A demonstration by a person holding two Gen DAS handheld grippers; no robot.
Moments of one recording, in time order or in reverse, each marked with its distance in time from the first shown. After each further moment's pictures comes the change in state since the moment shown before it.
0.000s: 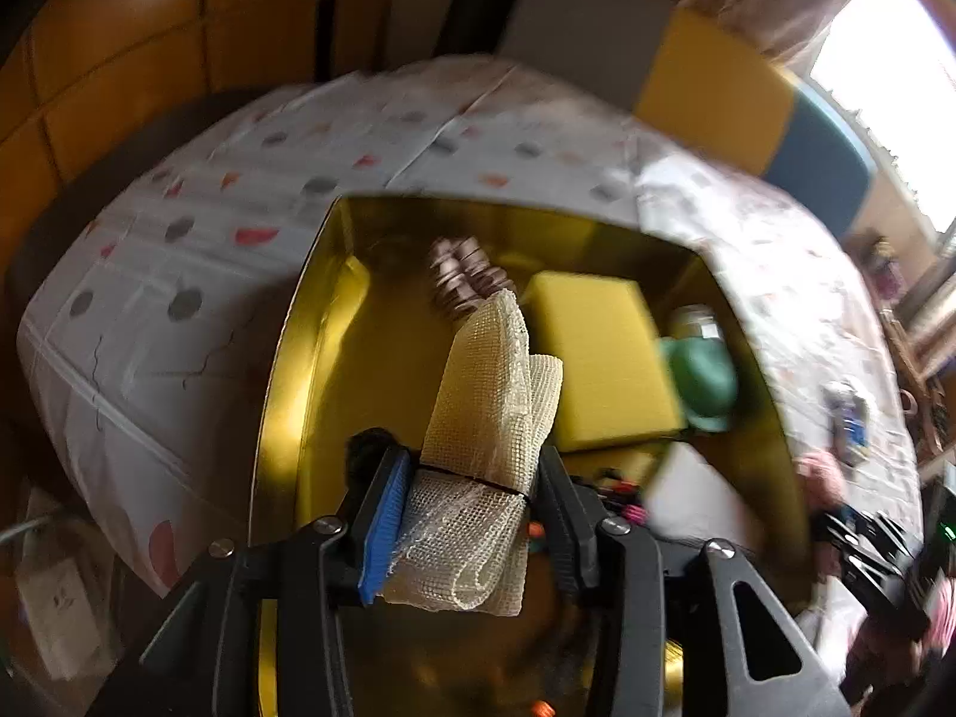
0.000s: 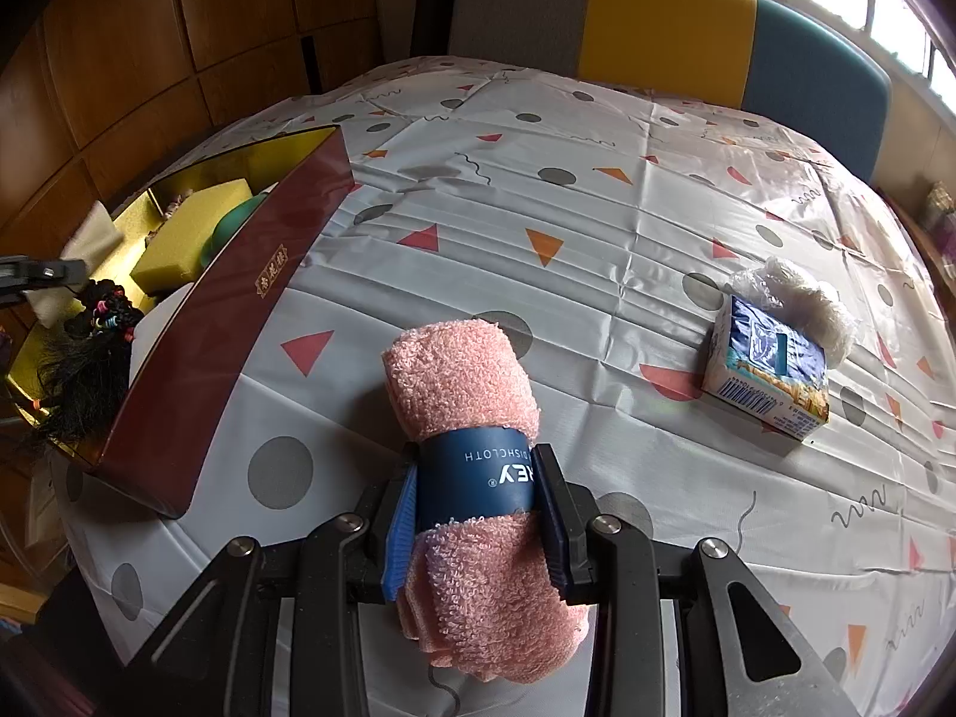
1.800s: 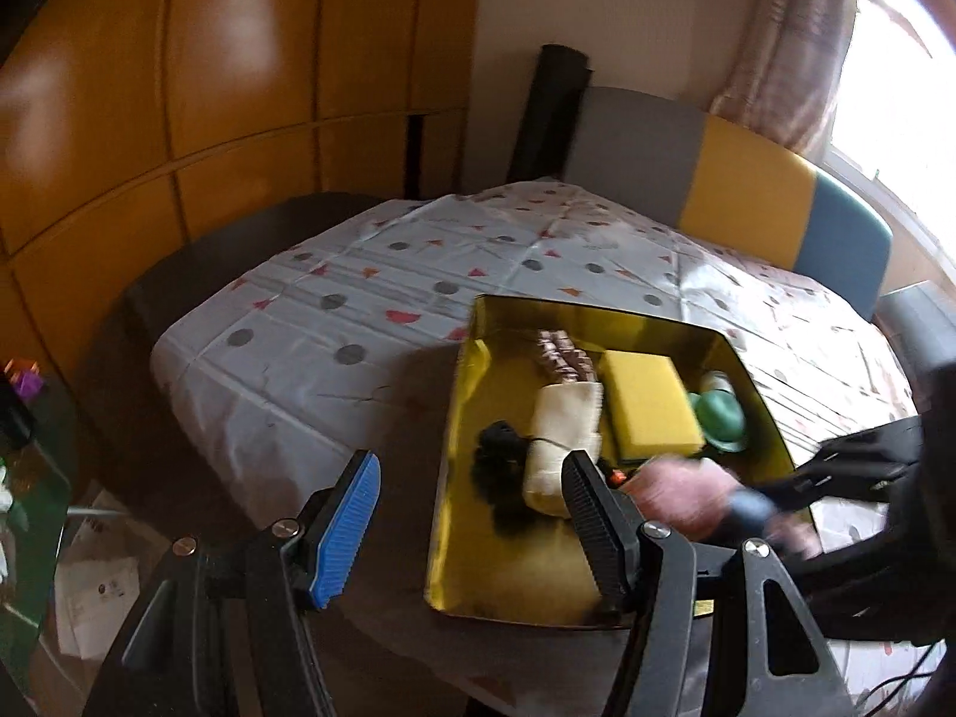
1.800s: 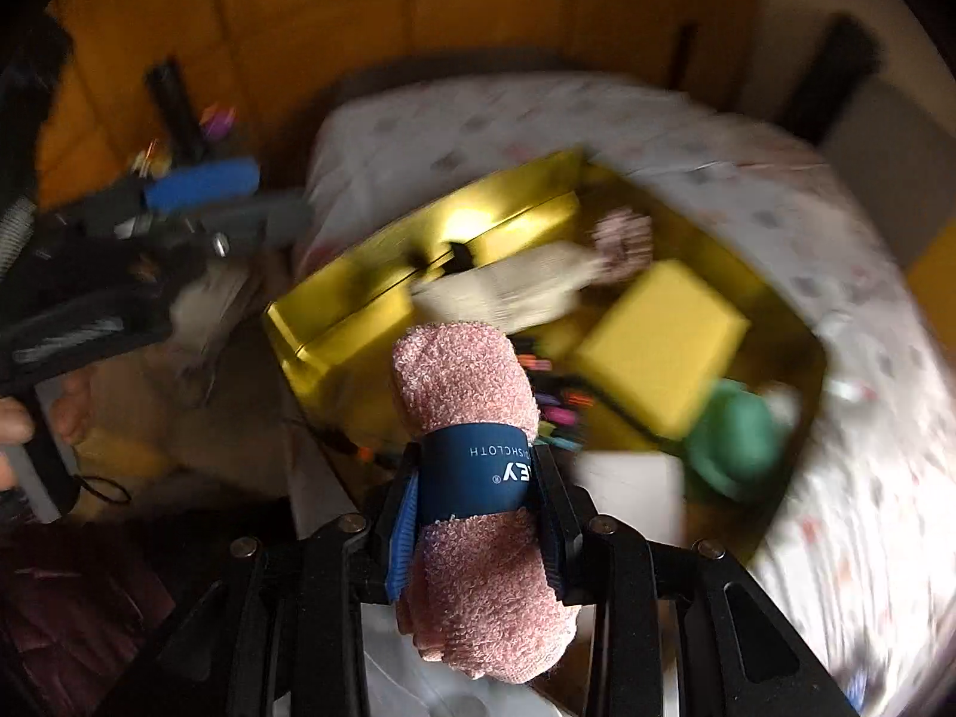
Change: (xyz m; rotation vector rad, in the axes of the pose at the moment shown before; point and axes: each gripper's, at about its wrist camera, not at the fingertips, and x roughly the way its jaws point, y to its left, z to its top) left arm -0.107 0.039 -0.064 -0.050 -0.328 0.137; right arm -0.010 0.263 0.074 -0.688 0.178 0.390
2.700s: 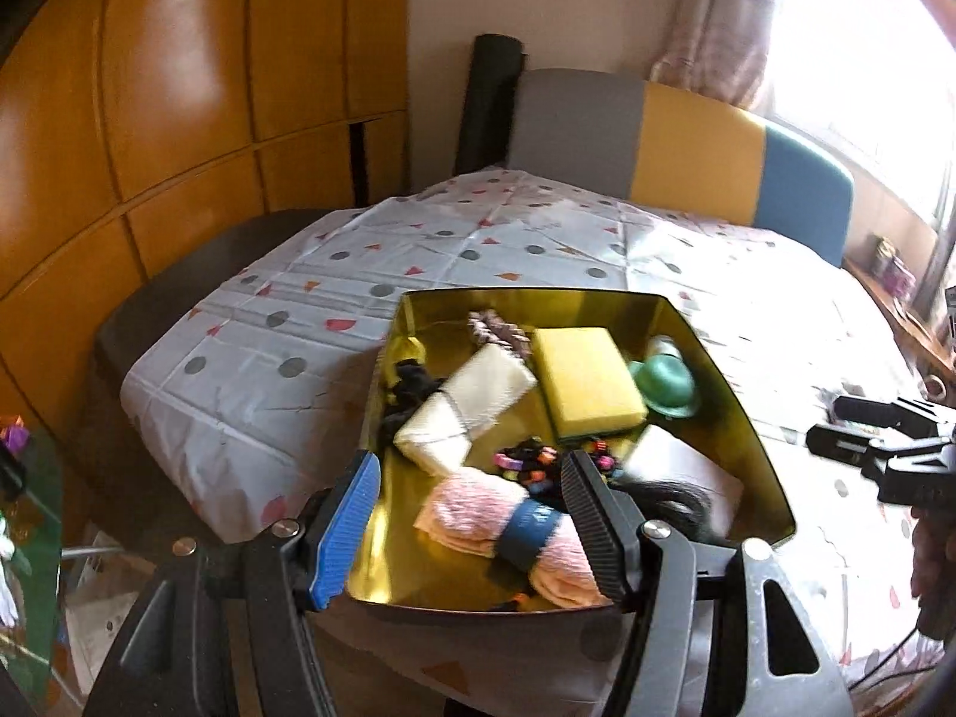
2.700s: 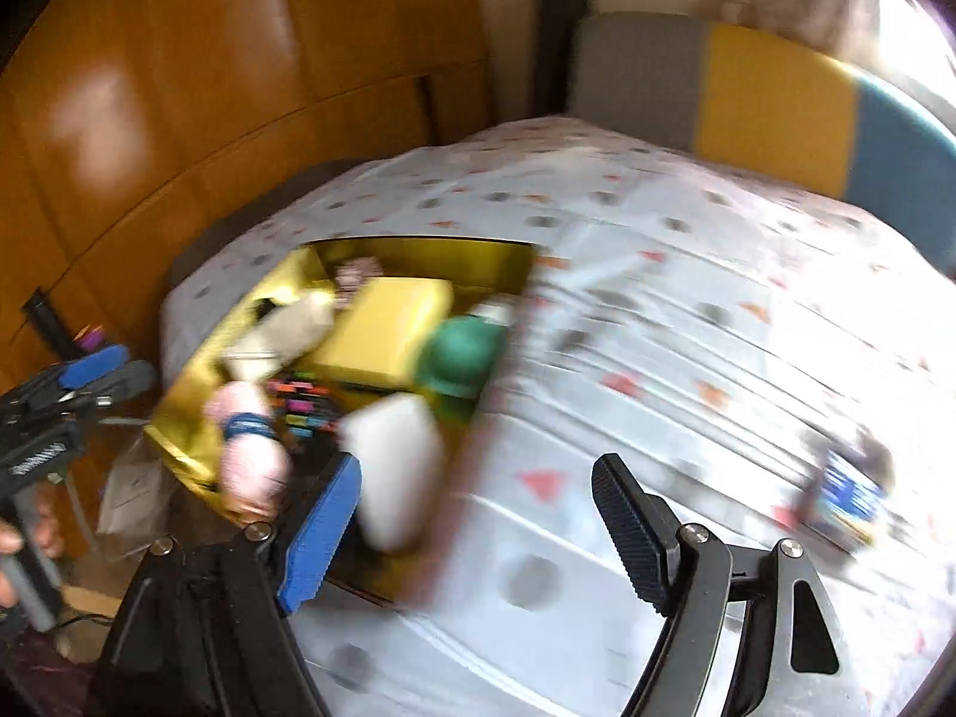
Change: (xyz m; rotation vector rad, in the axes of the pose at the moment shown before) left arm -0.006 -0.055 -0.006 0.155 0.008 -0.061; right arm -0.092 -0.094 -0.129 0.560 -0.304 -0.256
